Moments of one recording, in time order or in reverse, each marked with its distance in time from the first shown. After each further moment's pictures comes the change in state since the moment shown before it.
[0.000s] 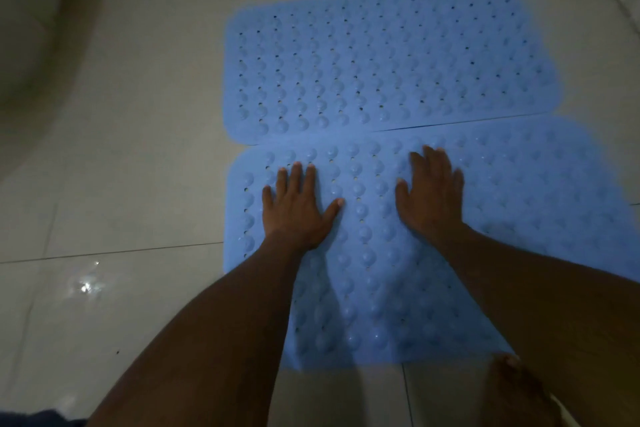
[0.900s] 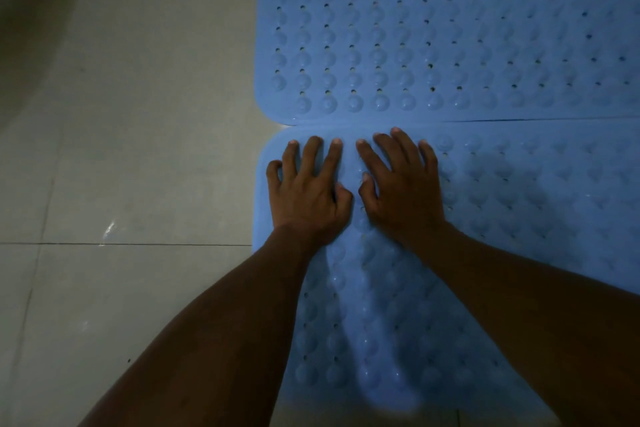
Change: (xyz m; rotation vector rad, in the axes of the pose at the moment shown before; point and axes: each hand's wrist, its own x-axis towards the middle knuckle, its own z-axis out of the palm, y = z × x) left_hand 0.034 -0.056 0.013 0.021 0.267 0.026; right_hand 0.021 -0.109 0.062 -0.061 0.192 -0.502
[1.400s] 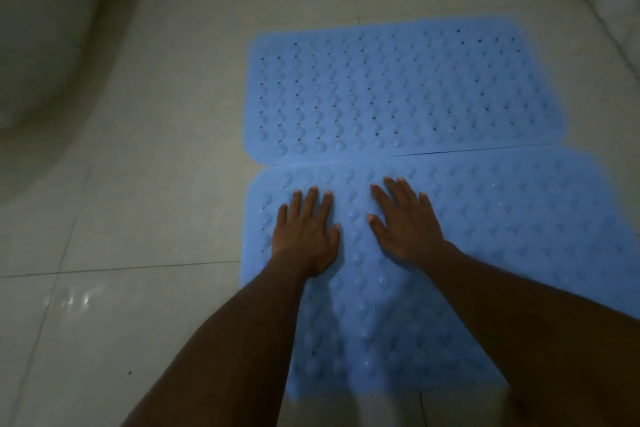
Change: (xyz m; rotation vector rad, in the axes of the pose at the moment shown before) left_hand -0.032 0.040 -0.037 -0.050 -0.325 0.103; right_hand -0.051 0.049 -0.052 0.007 -0.246 0.185
